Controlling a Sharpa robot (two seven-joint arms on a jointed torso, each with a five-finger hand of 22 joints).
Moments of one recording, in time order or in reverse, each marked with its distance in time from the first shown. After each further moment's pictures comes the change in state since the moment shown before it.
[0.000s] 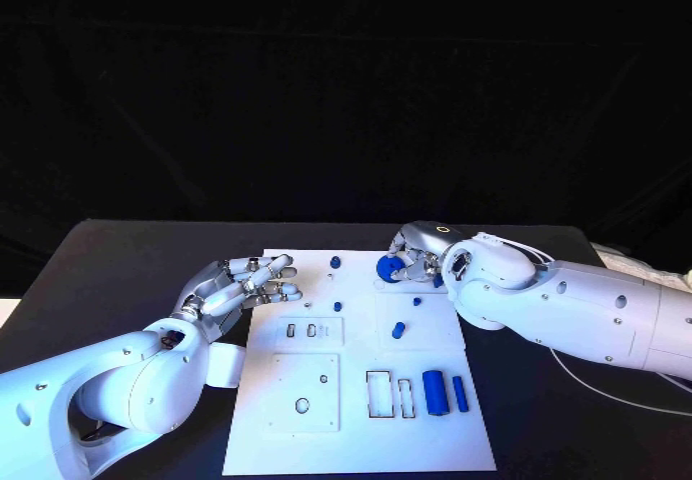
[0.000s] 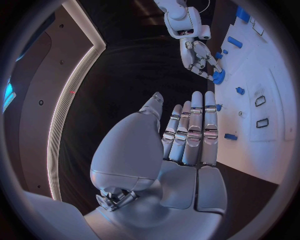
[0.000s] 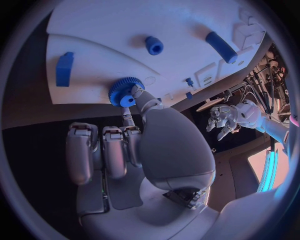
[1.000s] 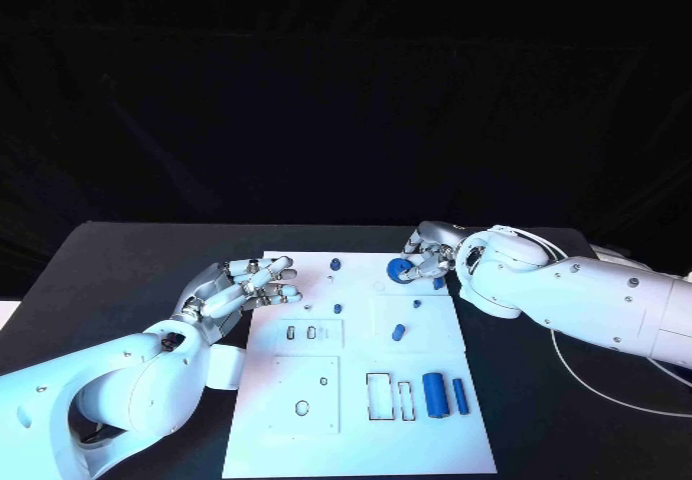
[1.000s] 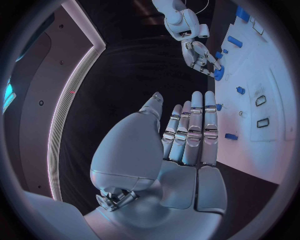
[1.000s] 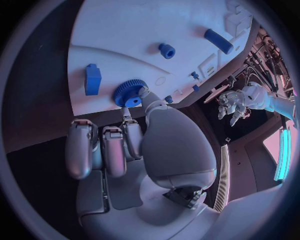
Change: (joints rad) left arm 0.000 0.000 0.000 0.000 0.000 -0.005 0.003; left_hand 0.000 0.000 -0.003 0.003 0.000 0.000 0.000 0.000 0.000 0.000 0.000 0.000 0.000 0.000 0.000 0.004 -0.004 0.000 0.000 0.000 0.004 0.001; right arm 0.025 -0.013 0.002 -0.076 0.203 0.073 0.015; right_hand -0.071 -0.056 -0.106 0.080 0.047 -0.082 0.007 -0.025 -0.003 -0.005 0.016 -0.141 0.000 0.000 0.008 -0.012 0.000 0.012 -0.028 0.014 -0.041 -0.051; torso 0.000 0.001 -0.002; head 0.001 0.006
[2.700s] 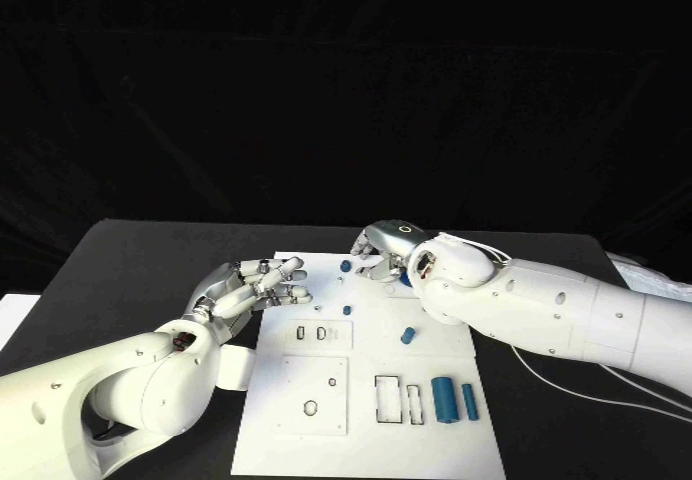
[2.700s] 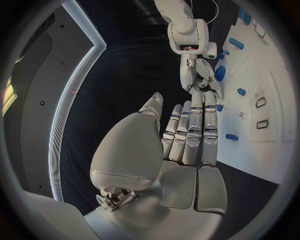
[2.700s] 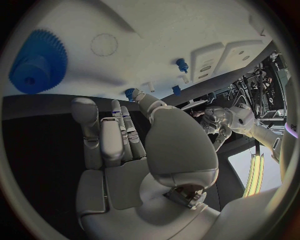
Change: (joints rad) left arm -0.001 0.003 0.000 0.013 -0.001 -0.010 0.005; left_hand 0.000 0.000 0.003 0.003 0.000 0.004 -0.004 0.004 0.000 0.000 0.000 0.004 0.000 0.000 0.000 0.000 -0.001 0.000 0.000 0.000 0.000 0.001; right arm -0.014 0.187 -0.007 -0.086 -0.228 -0.110 0.152; right_hand -0.047 -0.013 0.265 -0.129 -0.095 0.026 0.029 -0.031 -0.003 -0.373 0.056 -1.277 -1.243 0.003 0.043 -0.250 -0.260 0.084 -0.188 0.038 -0.331 -0.520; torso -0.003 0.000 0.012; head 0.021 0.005
